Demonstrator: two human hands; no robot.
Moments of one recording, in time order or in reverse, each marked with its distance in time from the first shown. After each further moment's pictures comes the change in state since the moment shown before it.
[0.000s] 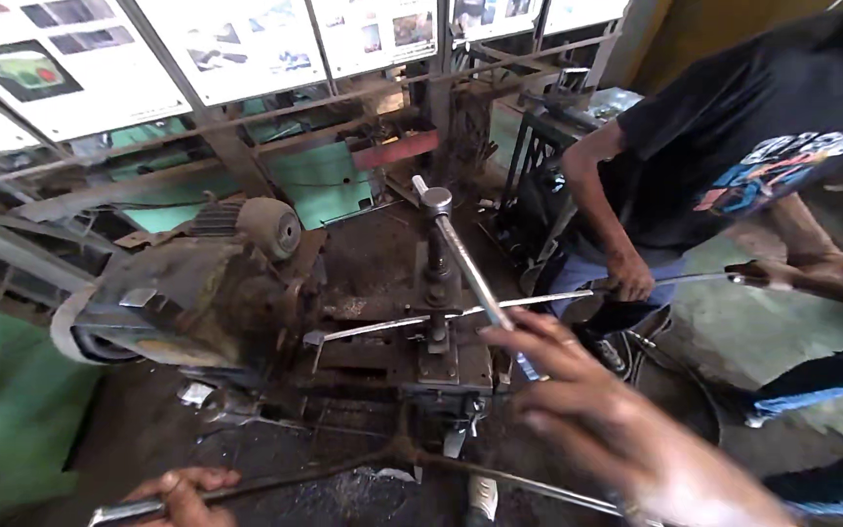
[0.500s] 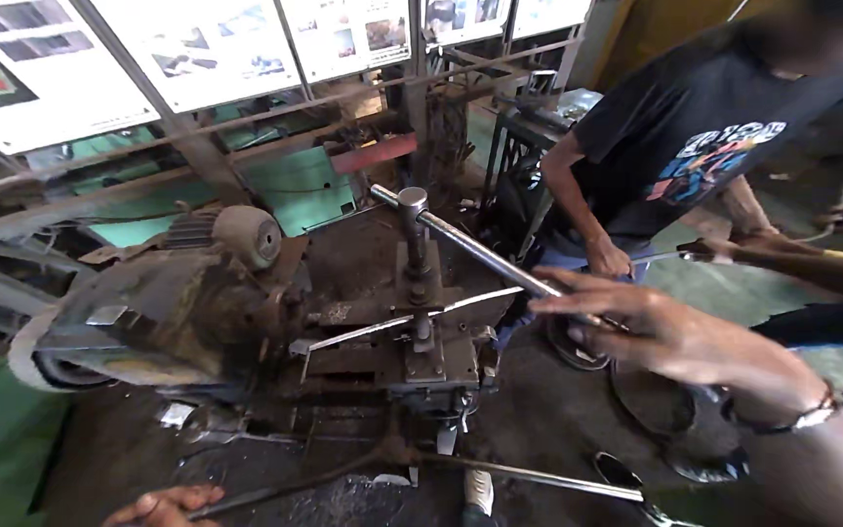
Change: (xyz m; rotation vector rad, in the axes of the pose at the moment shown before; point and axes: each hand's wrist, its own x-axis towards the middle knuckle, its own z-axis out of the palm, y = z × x) left_hand 0.000 -0.017 -0.003 -0.026 0.062 -0.026; right_hand -0.014 0.046 -0.094 -0.155 -0.098 0.199
